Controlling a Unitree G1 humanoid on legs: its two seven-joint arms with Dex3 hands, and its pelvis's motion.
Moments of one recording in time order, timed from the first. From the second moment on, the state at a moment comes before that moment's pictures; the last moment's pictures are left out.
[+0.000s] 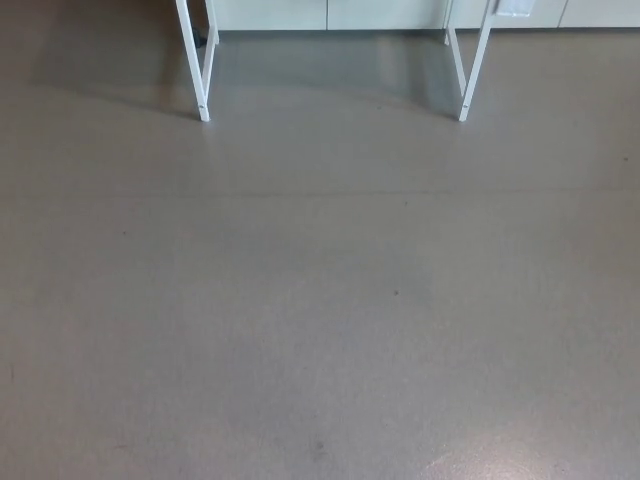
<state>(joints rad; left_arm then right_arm) 0.05 0.61 0.29 1.23 -0.01 0.01 -0.08 0.20 -0.79 -0.16 0.77 -0.05 0.00 0.31</state>
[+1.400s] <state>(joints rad) 0.10 0.61 0.29 1.26 -0.05 -0.04 -0.10 0.30 -0.79 -0.22 0.80 0.00 -0.04 0.40</state>
